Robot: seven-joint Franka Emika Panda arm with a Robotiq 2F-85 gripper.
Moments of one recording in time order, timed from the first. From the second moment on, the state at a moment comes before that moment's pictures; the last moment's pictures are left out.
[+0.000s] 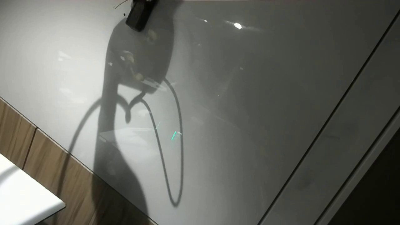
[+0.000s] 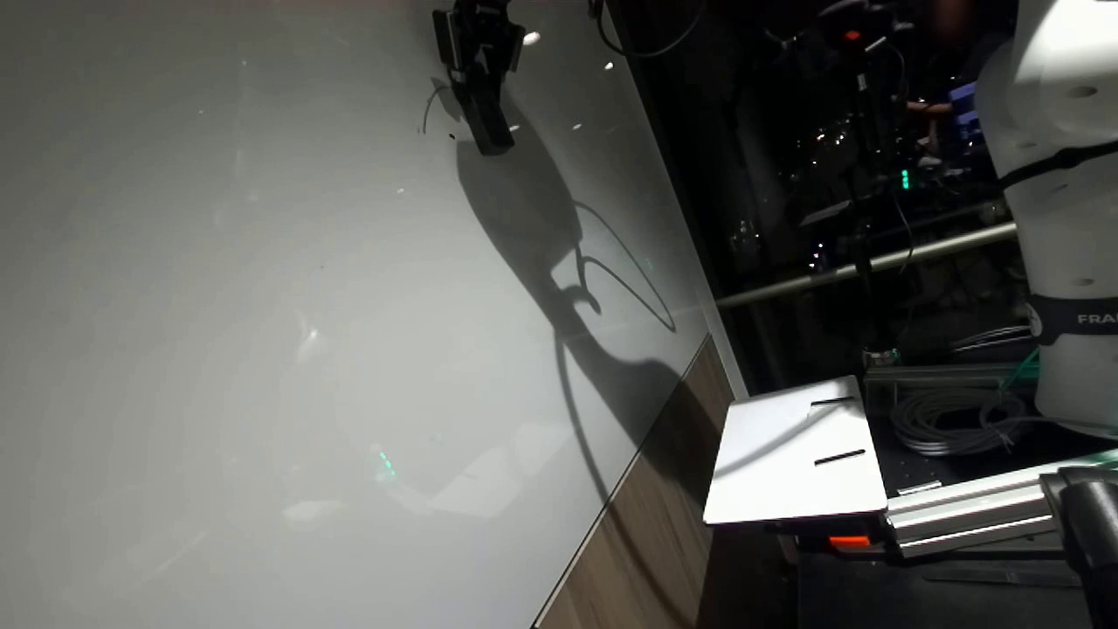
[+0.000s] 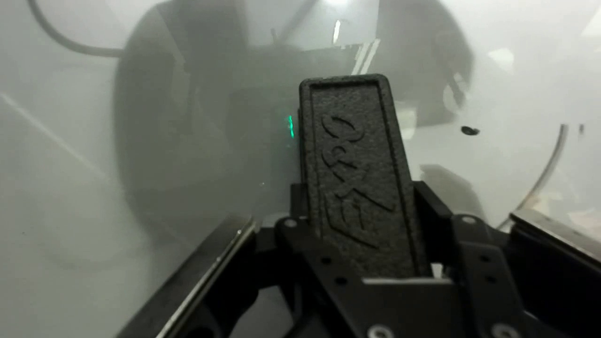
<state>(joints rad) -0.04 -0.35 0.07 -1.84 -0.08 2.14 0.26</state>
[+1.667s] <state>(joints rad) 0.06 -0.31 0.24 -1.89 -0.09 2.29 0.40</state>
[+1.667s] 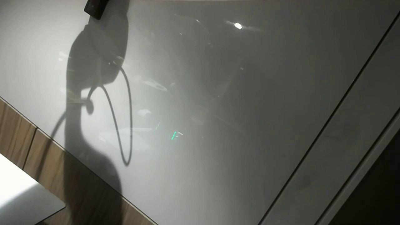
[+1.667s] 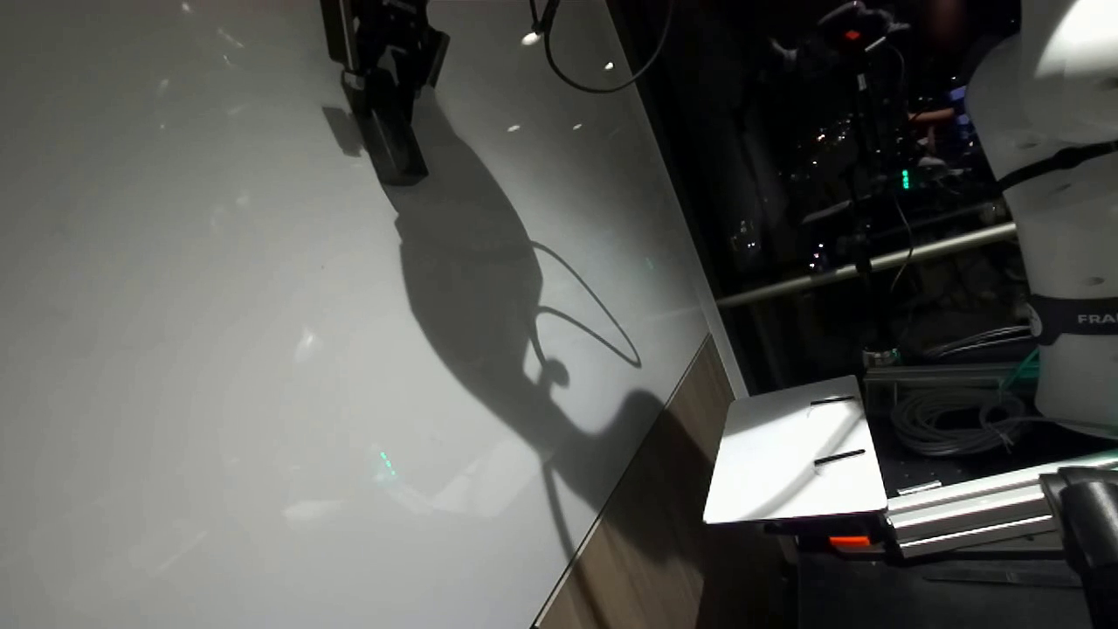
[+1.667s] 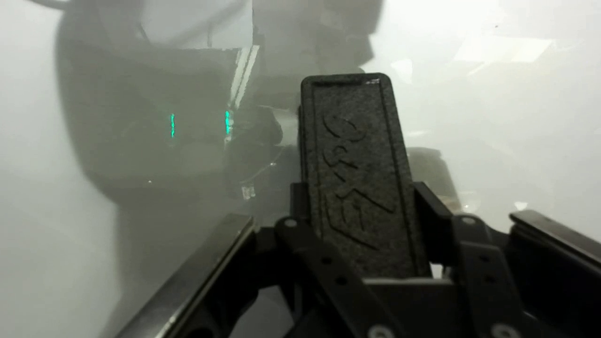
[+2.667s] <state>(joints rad) 0.01 -0.31 0.15 -2.23 -0.14 2.32 0.30</state>
